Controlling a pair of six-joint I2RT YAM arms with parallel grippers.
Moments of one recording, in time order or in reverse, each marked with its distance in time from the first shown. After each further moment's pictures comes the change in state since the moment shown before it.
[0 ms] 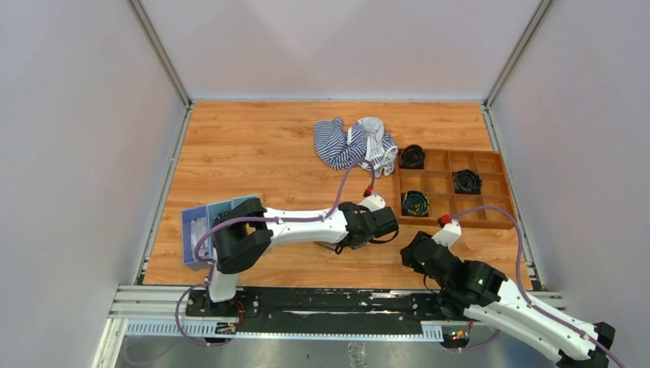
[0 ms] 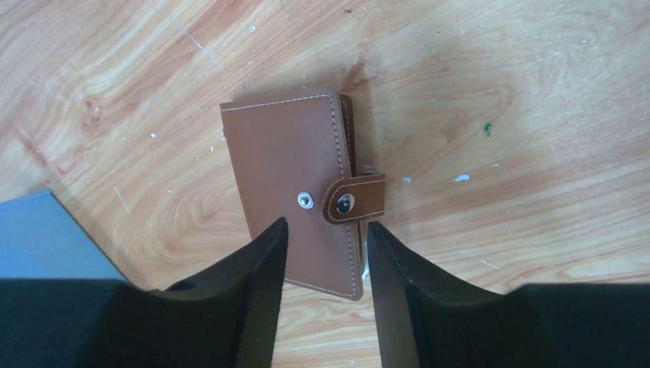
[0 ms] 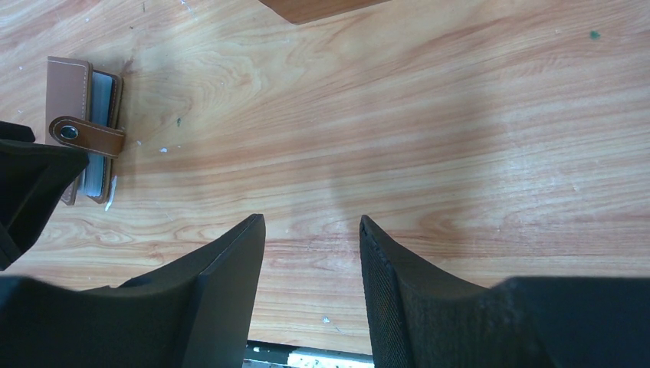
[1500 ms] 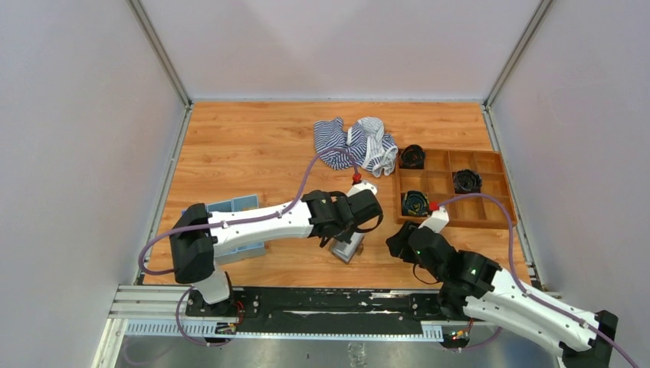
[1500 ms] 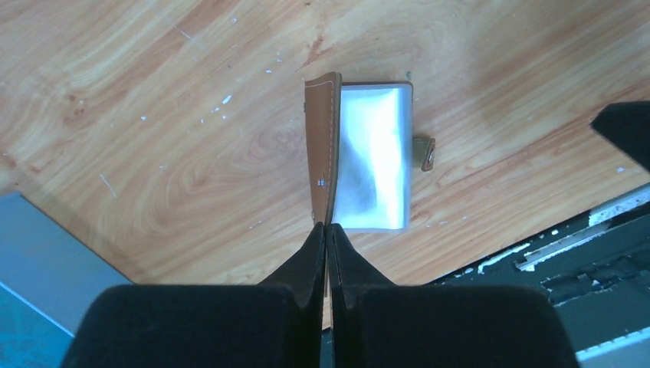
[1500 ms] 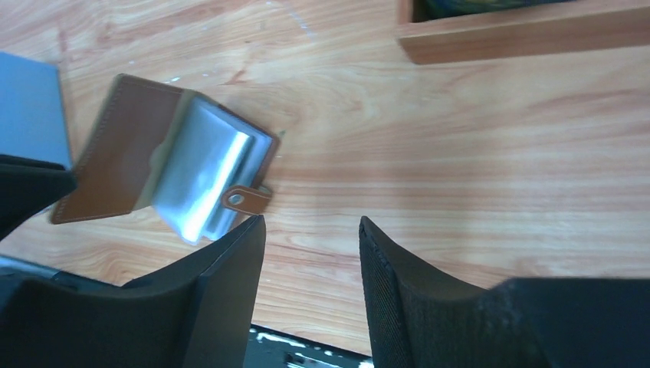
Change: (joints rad) left arm 0.017 -0.271 -0.038 -0.038 0.174 0.037; right arm 0.000 0.151 0.093 0.179 -0.055 -0.102
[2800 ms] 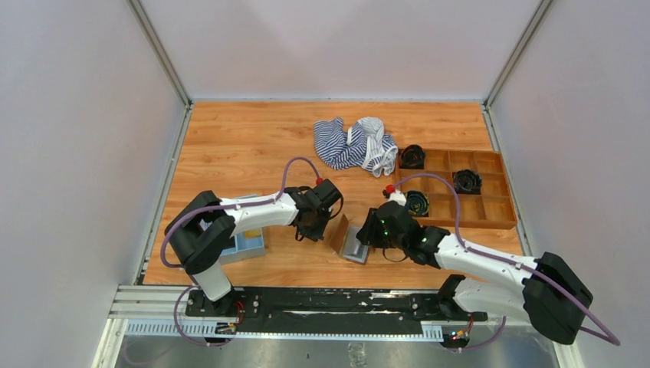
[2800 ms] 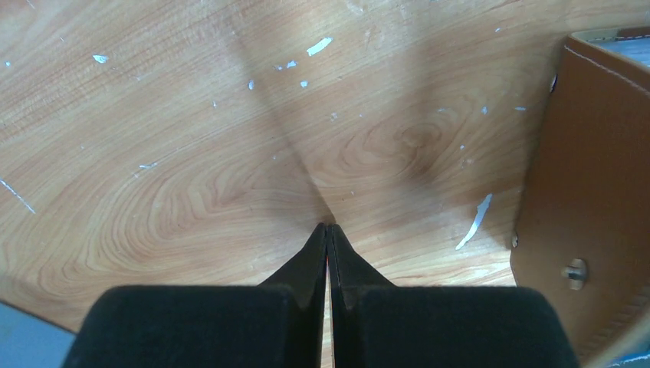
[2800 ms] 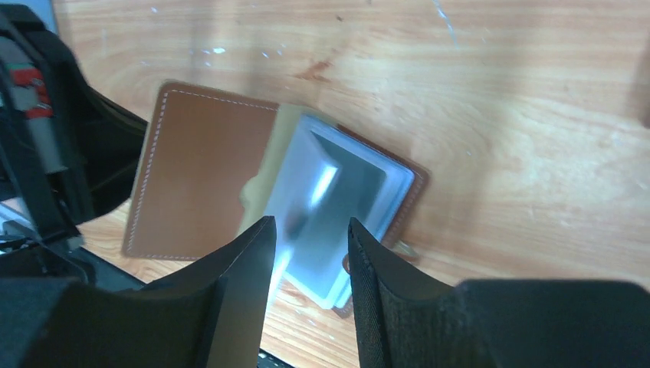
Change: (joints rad) left arm 0.328 0.013 -0.387 0.283 0.344 0.046; right arm -0.121 0.640 0.087 0.549 -0.356 -0.148
